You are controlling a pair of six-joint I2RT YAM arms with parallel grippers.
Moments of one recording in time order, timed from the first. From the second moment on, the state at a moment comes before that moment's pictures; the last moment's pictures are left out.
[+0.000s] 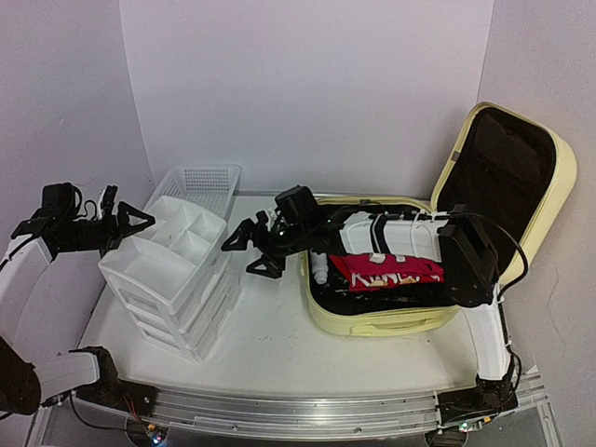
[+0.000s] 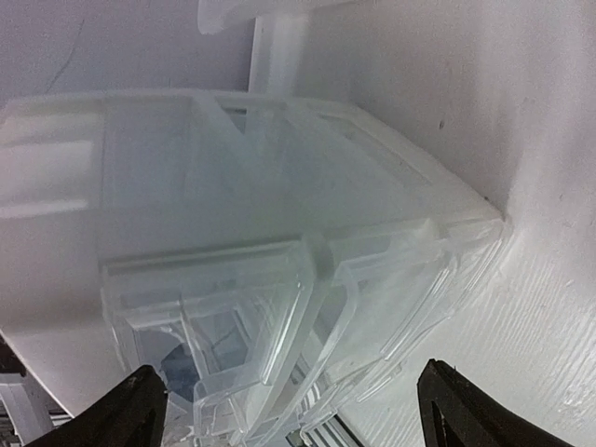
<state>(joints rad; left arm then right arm) 0.16 0.96 0.89 -0.69 0.92 -0.39 0.93 2.18 1.68 -0.05 -0.52 1.11</state>
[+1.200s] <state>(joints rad) 0.16 0.94 0.94 -0.92 0.95 -0.39 0.88 1.99 1.61 -0.32 -0.47 0.87</state>
